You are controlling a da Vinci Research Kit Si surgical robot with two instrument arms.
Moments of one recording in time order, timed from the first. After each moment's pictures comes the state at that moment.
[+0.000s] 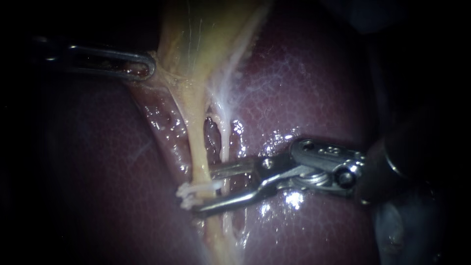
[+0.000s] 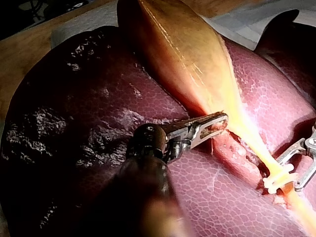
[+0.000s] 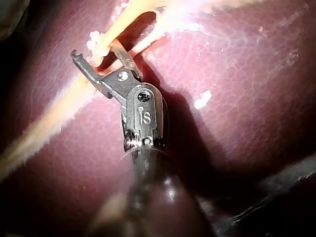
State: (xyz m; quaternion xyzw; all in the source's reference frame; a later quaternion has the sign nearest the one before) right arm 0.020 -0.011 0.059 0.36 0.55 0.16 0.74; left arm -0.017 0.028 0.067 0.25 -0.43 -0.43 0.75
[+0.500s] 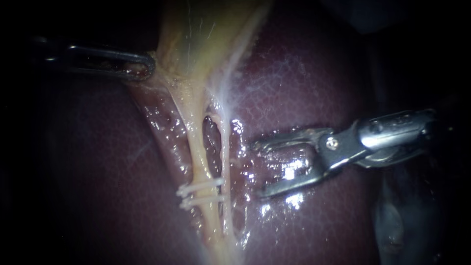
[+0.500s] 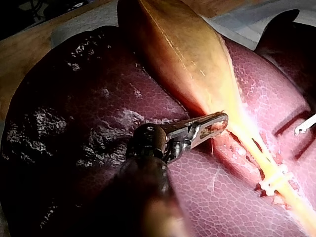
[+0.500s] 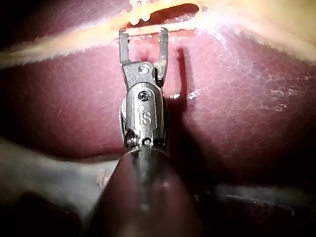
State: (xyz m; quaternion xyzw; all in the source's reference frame) right arm 0.012 -0.006 0.053 0.23 0.55 0.11 0.80; left arm -0.017 0.028 0.067 0.25 -0.43 -0.43 0.75
